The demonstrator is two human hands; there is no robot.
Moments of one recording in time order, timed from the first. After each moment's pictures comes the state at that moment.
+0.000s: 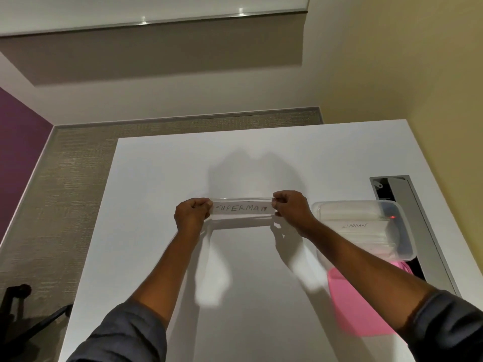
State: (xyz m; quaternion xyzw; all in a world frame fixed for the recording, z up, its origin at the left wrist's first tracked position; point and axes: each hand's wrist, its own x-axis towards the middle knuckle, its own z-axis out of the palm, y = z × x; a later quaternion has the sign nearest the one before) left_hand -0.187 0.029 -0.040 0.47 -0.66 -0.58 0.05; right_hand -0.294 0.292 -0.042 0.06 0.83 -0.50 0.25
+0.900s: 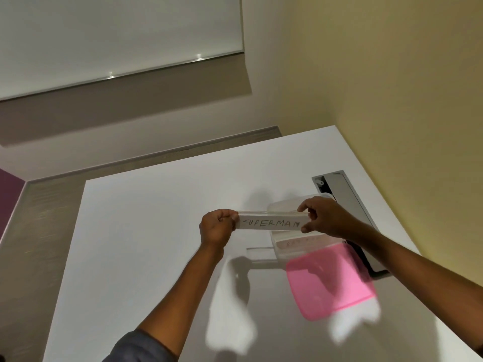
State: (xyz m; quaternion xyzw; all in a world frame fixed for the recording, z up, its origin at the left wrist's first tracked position) left_hand -0.201 0.219 0.029 0.32 -0.73 -0.60 -0.03; right_hand -0.282 0.531 0.045 -0.17 0.93 -0.25 0.21
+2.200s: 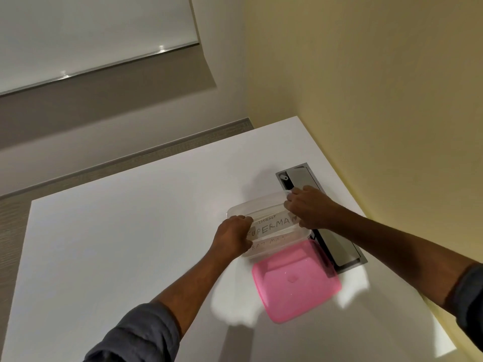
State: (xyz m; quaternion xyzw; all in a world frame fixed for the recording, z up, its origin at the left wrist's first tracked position) left_hand -0.251 0.345 -0.007 -0.12 -0.97 -0.09 -0.19; right_hand -0.325 0.605 0.027 -0.39 0.89 0.18 0.12
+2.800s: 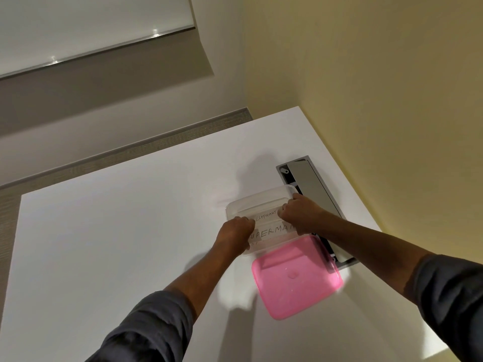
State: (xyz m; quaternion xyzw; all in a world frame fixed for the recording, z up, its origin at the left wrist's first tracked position) left_hand -0.262 0.352 -0.041 -0.17 -0.95 0.00 -0.25; right_hand -0.325 0.582 -0.024 -0.41 0.86 0.23 0.19
